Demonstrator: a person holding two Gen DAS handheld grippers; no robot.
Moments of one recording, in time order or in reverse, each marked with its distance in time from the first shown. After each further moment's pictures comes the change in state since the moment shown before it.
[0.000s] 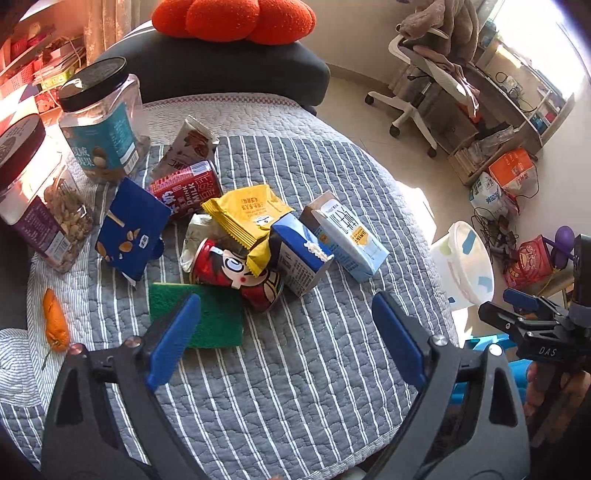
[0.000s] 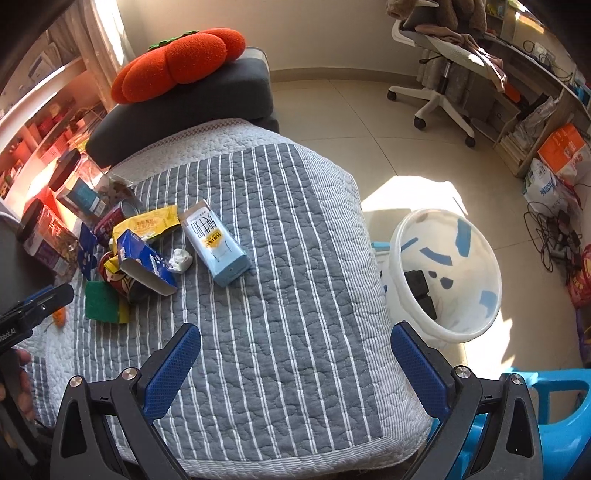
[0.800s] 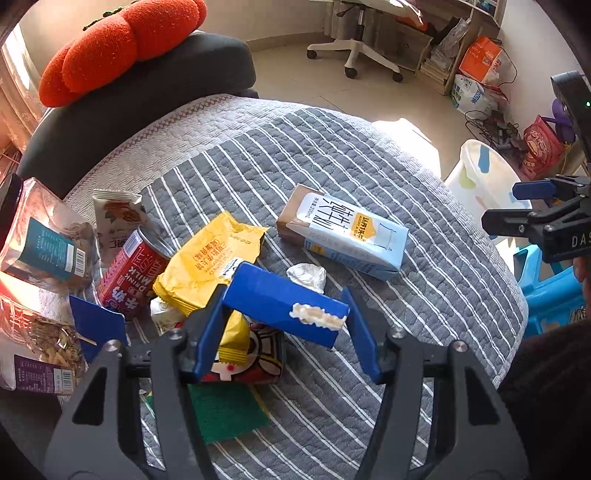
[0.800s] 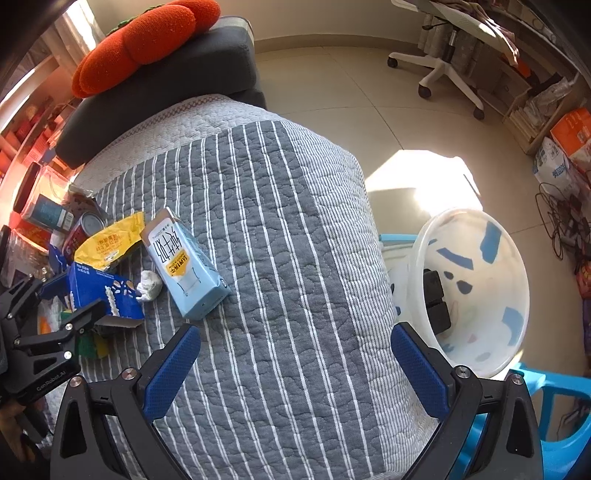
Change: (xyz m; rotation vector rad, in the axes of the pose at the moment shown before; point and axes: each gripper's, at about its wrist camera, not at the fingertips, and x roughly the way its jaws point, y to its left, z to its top) left arm 0.049 -0.034 0.032 0.378 0.052 0.072; right arm 0.063 -0.011 0.051 0.037 0.113 -0.015
